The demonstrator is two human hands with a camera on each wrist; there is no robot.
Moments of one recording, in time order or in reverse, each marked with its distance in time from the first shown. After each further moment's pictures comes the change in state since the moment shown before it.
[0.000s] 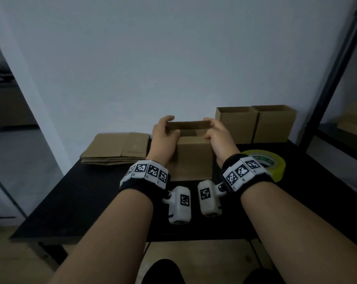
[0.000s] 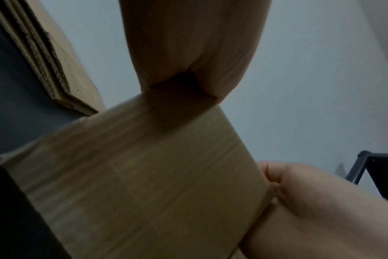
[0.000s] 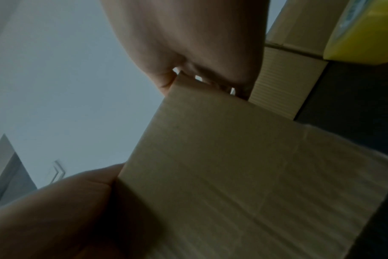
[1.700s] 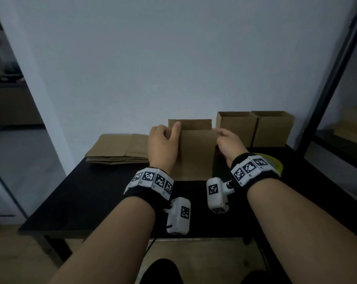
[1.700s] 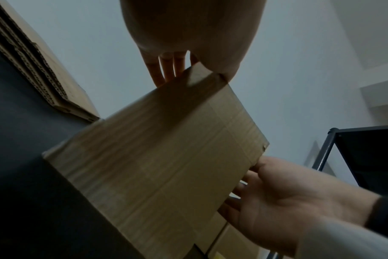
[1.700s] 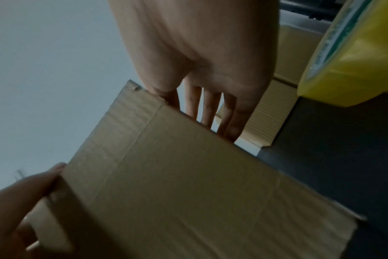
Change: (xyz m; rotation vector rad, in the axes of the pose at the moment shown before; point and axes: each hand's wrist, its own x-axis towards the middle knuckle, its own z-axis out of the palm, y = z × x) left_hand -0.019 0.005 -0.003 0.110 0.269 0.076; right_hand -0.006 -0.003 -0.021 0.005 0.011 0.130
